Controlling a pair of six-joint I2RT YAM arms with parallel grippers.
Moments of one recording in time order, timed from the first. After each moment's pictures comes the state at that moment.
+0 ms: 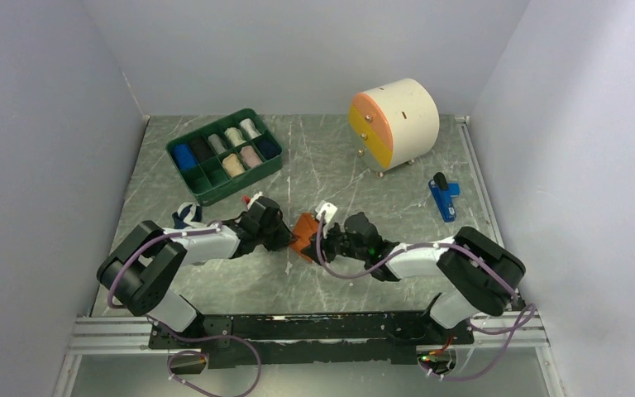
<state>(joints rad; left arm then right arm) -0.67 1.53 0.63 0.07 0.00 -1.13 0.83 1.53 0.43 0.73 -0.31 0.12</state>
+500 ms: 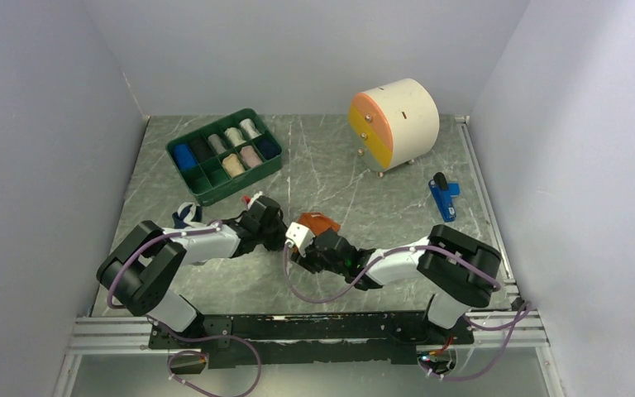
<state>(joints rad) -0.67 1.53 0.64 0.04 0.00 -1.13 1.06 1.62 0.56 0.55 0.06 -0.18</state>
